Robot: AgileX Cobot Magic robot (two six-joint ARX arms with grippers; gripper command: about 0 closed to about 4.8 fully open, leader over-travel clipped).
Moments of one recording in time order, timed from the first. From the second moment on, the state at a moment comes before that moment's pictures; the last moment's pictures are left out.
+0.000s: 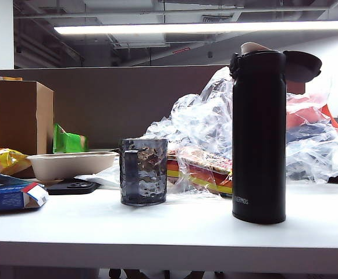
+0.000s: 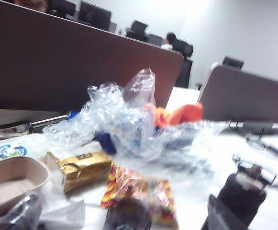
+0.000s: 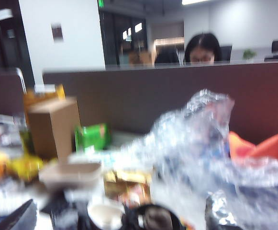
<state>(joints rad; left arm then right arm) -0.17 0.39 0.49 0.00 0.40 -0.26 0.27 0.15 0.51 -0.17 -0.20 0.09</state>
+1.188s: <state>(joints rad) -0.52 0.70 0.50 0.02 0.25 -0.04 0.27 0.36 0.07 0.17 -0.33 0.07</state>
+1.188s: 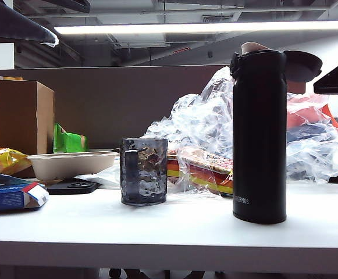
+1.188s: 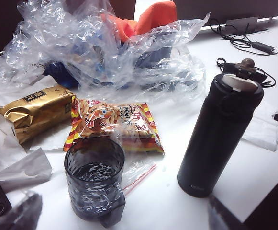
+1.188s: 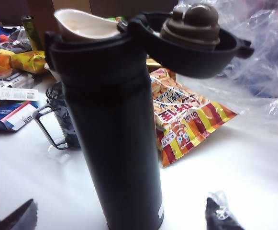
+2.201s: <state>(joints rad) -0.52 0.70 0.50 0.01 0.25 -0.04 0.57 1.06 0.09 0.85 -0.02 0.03</state>
